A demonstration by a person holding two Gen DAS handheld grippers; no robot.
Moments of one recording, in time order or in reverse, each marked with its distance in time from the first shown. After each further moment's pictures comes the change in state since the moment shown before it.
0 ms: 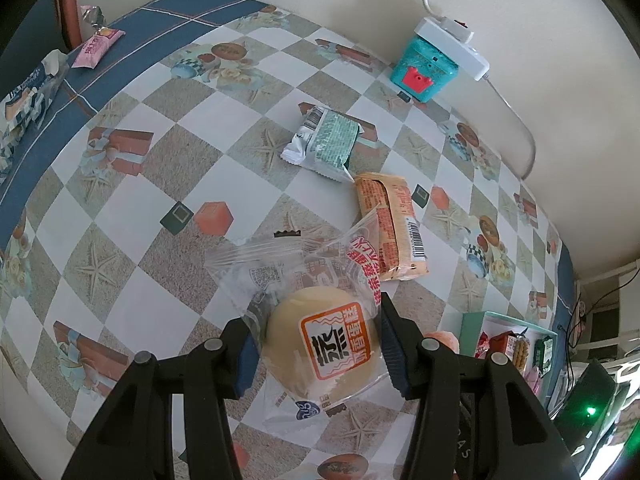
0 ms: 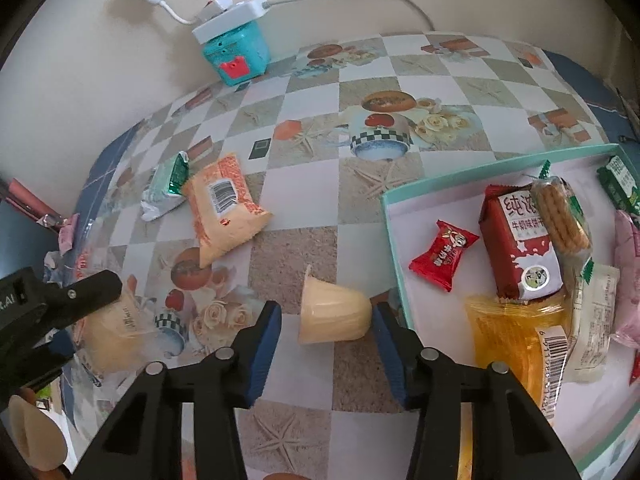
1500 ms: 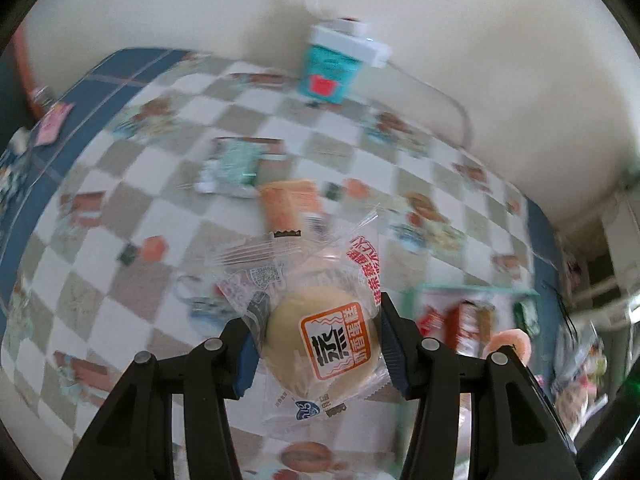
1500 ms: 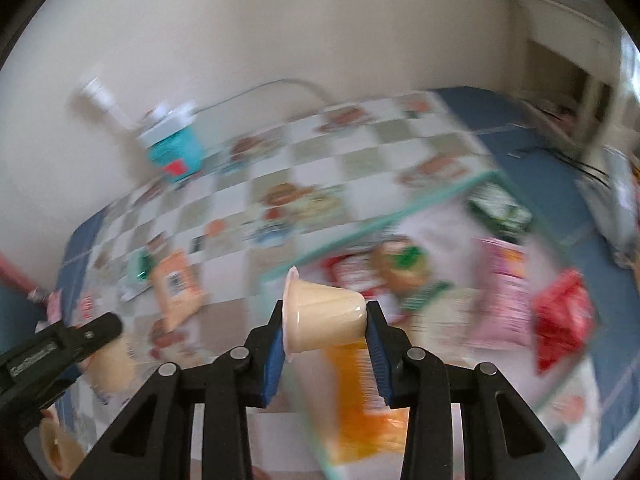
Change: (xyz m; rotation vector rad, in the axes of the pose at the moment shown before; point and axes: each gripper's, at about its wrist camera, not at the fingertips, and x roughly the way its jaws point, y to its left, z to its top) left arm -0.032 -0.083 -0.028 0.250 -0.060 -0.064; right arm -0.102 -0.071 0.007 0.190 -0.204 -0.163
